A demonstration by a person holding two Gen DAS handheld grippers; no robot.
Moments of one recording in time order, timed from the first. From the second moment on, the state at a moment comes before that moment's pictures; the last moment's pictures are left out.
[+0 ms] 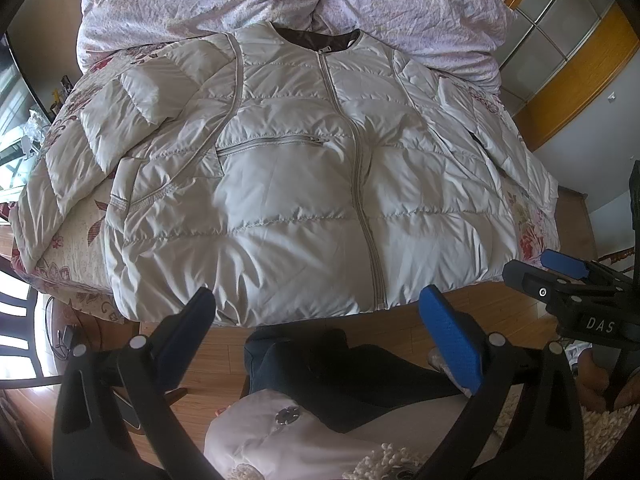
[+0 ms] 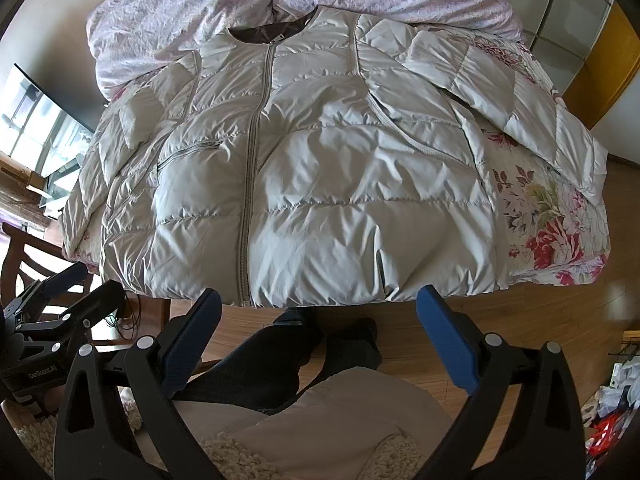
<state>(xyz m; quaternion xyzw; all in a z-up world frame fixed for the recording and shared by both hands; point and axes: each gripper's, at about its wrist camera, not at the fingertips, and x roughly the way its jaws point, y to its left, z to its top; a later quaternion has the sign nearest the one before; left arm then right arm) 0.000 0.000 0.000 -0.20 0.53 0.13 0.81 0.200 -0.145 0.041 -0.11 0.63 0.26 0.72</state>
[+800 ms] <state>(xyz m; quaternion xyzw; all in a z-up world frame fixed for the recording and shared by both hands) 0.000 0.000 0.000 -0.20 0.53 0.13 0.81 0.201 -0.145 0.040 -0.11 0.63 0.26 0.72</state>
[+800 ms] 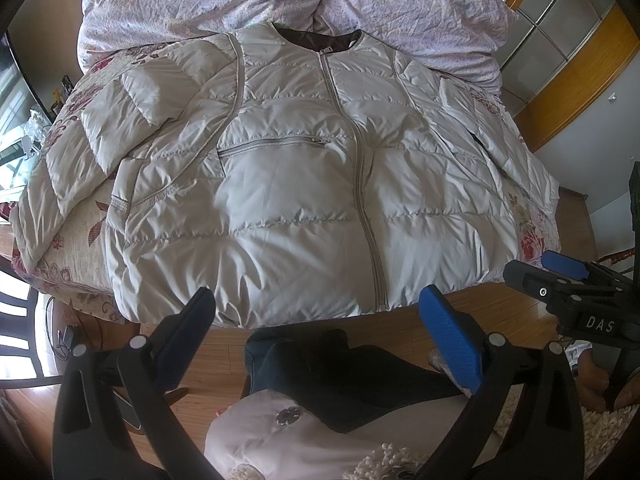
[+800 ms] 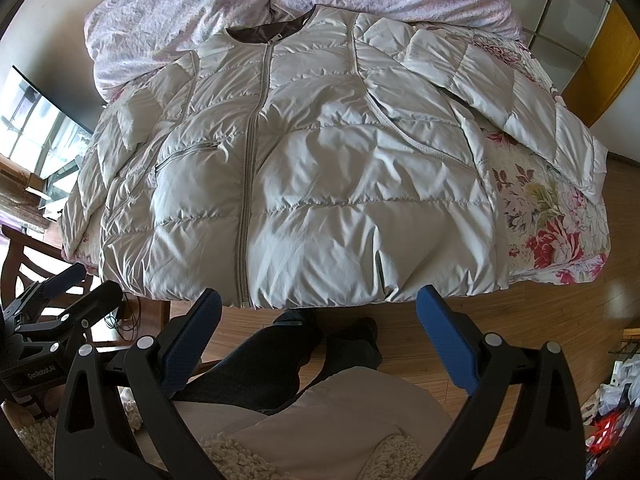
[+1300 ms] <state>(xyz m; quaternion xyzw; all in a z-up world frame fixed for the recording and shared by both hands) 0.000 0.000 0.000 -0.20 0.53 0.13 0.81 0.202 -0.145 0.039 -0.11 0.63 0.26 0.72</state>
